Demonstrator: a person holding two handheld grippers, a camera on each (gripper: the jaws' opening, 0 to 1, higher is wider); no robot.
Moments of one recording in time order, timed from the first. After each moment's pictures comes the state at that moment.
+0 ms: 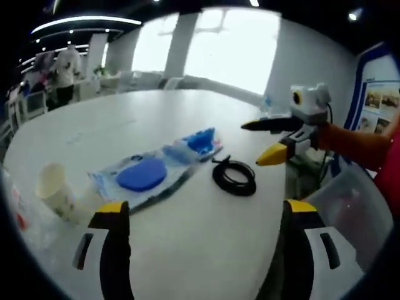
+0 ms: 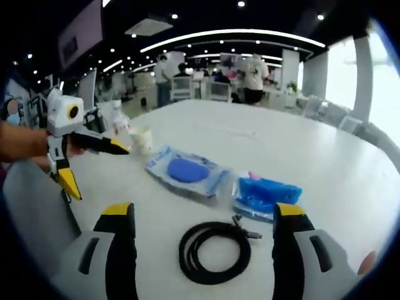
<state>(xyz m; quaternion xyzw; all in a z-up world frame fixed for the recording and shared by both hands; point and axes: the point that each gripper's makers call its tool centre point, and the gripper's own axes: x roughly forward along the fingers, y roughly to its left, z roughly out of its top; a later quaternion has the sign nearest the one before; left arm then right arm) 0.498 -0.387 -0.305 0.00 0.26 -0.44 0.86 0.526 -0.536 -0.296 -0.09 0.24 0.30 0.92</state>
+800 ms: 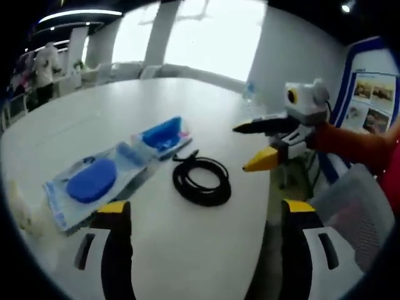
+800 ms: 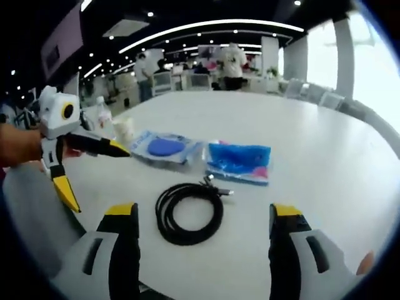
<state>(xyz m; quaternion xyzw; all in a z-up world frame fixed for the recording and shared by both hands) 0.488 -0.475 -0.327 0.02 0.29 -0.49 0.82 0.505 -0.600 -0.327 -0.05 0.28 0.24 0.93</state>
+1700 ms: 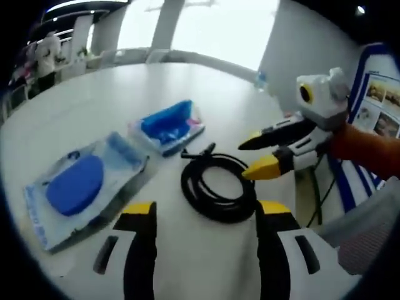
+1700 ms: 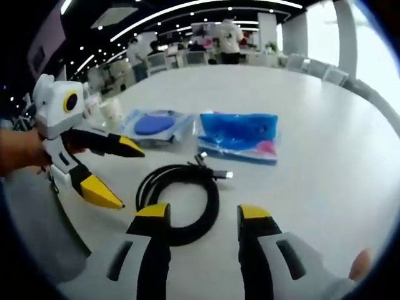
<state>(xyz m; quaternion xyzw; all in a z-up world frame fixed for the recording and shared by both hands) 0.526 -0.507 -0.371 0.03 0.34 -0.46 0.82 0.525 -0.598 -0.377 -0.04 0.36 0.24 0.90</state>
